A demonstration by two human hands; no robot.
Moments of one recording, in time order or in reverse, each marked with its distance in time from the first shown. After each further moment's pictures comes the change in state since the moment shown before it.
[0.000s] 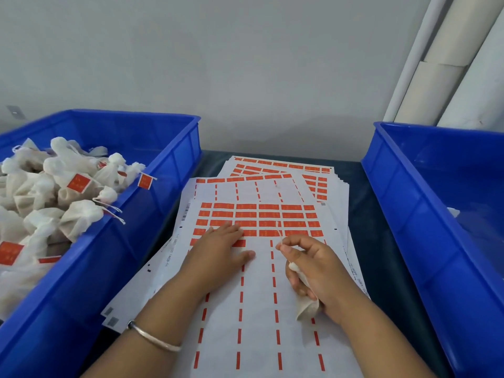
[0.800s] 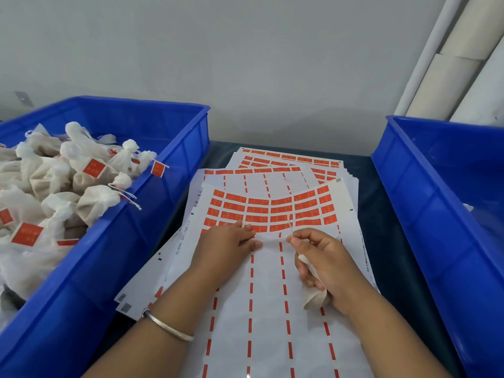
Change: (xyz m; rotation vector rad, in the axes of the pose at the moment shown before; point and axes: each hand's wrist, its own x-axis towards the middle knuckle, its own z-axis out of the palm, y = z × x) left_hand -0.007 -0.003 0.007 -0.038 0.111 0.009; right_hand 0.003 0.006 0.004 0.051 0.028 0.032
